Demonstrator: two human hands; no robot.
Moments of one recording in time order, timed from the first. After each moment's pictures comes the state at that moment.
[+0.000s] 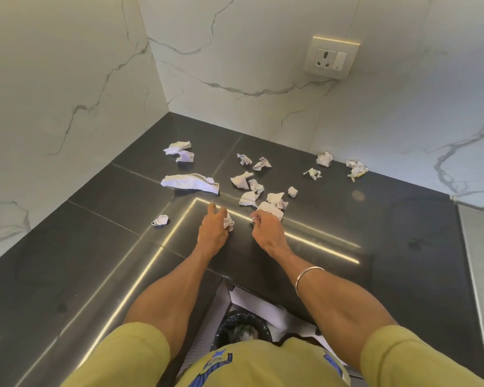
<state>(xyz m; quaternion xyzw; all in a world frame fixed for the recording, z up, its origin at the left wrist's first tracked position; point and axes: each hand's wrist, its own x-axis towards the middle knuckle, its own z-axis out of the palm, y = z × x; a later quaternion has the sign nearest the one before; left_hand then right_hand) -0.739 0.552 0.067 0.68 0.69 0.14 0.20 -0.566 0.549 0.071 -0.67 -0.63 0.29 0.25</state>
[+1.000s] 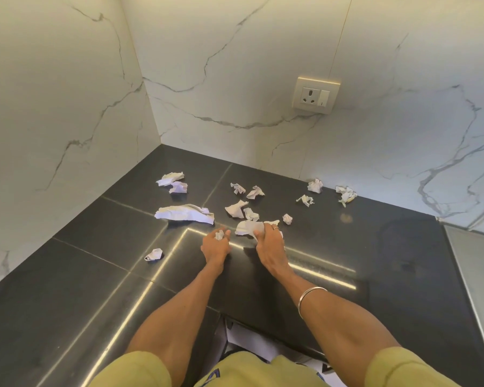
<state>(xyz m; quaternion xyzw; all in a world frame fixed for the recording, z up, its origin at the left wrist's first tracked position) -0.720 0.595 0.056 0.32 0.71 0.42 0.46 -0.564 0.581 0.073 -0.69 -0.60 0.24 0.34</state>
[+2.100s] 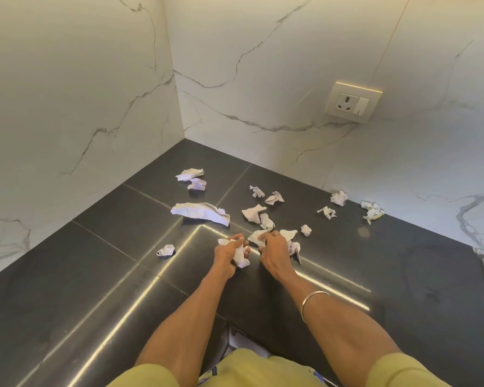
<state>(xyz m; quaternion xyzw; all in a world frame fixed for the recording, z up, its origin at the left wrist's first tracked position) -0.721 0.602 0.060 0.08 0.56 0.48 0.67 -0.577 0.615 0.045 -0.67 -0.69 0.20 0.20</state>
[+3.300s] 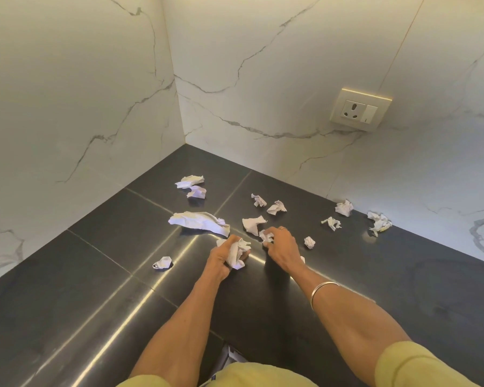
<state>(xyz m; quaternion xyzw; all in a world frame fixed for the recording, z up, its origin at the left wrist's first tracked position) -0.736 0.635 0.066 0.05 0.56 0.48 0.67 -0.557 0.678 0.054 -0.65 -0.70 0.22 0.17</state>
